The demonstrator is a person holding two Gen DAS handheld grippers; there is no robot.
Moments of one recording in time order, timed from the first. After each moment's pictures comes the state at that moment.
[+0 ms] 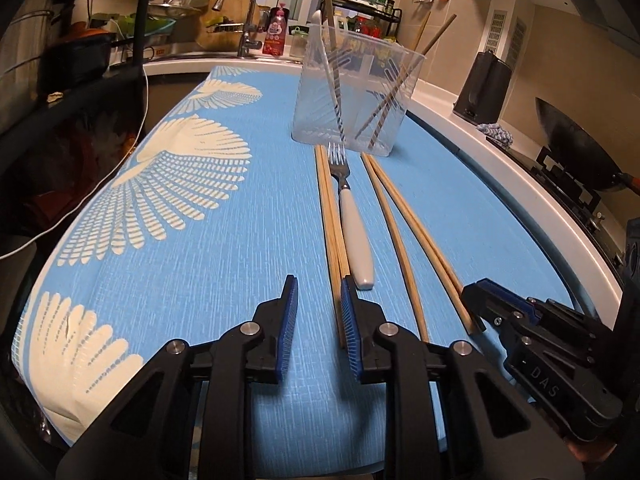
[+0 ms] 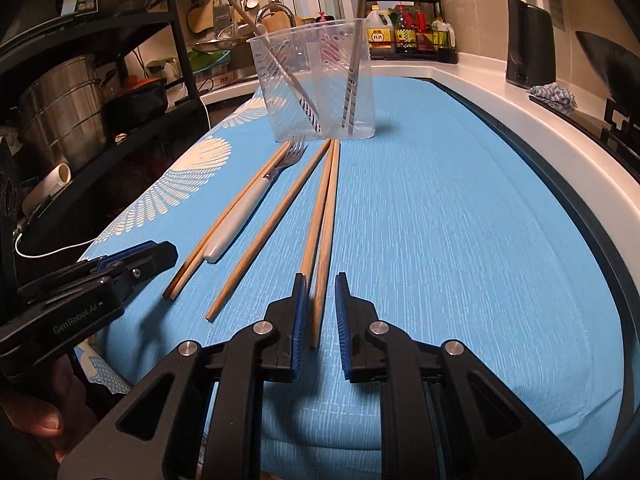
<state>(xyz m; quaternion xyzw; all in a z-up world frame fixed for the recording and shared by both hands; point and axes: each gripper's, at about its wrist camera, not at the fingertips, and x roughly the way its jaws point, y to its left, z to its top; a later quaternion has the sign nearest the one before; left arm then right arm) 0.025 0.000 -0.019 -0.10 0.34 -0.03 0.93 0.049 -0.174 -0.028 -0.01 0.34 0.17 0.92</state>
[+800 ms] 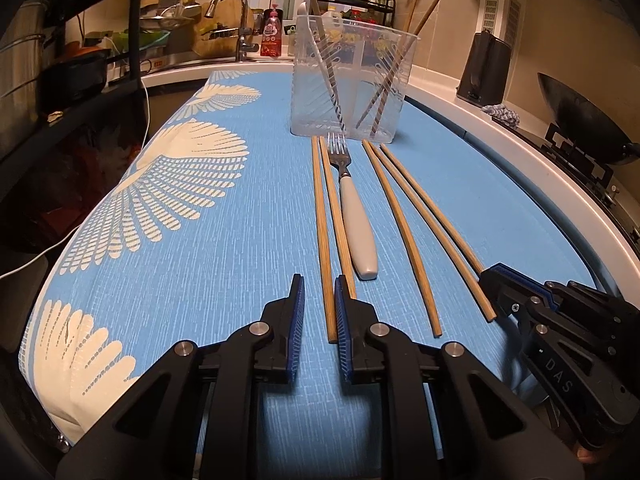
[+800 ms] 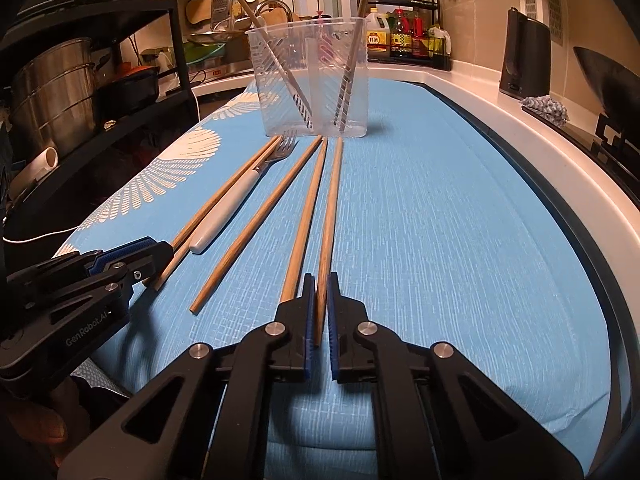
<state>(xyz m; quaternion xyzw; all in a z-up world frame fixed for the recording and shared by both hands) 0.029 -0.017 -0.024 -0.06 0.34 -0.01 0.94 0.048 -0.169 -0.030 -0.04 0.34 0.15 0.93</state>
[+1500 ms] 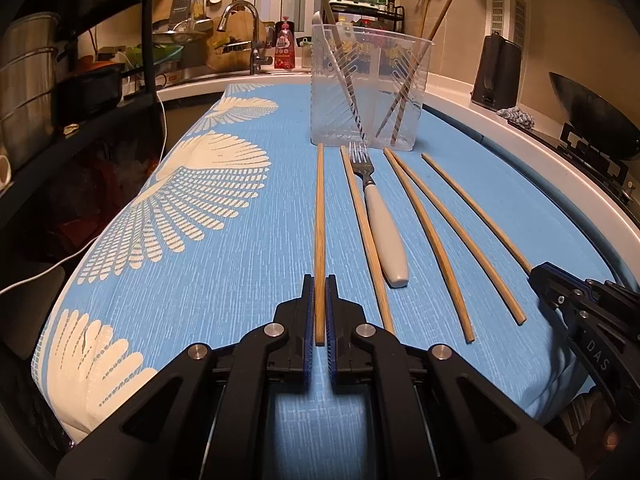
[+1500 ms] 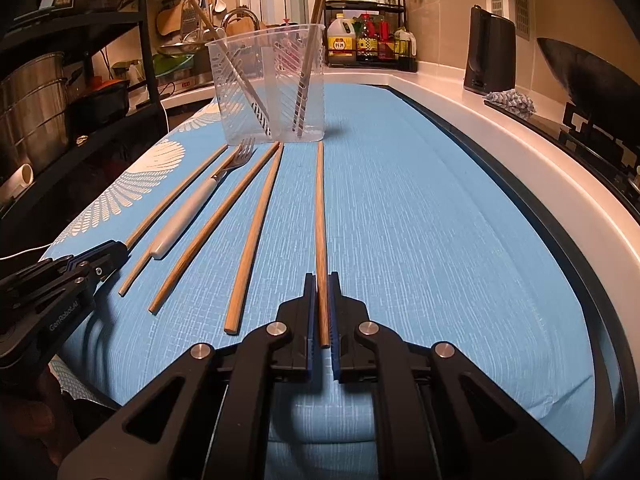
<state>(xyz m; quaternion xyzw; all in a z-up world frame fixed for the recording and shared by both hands) 0.031 -0.015 -0.027 -0.03 0.32 0.03 0.95 0.045 -0.189 -0.030 -0.03 0.33 0.09 0.94</state>
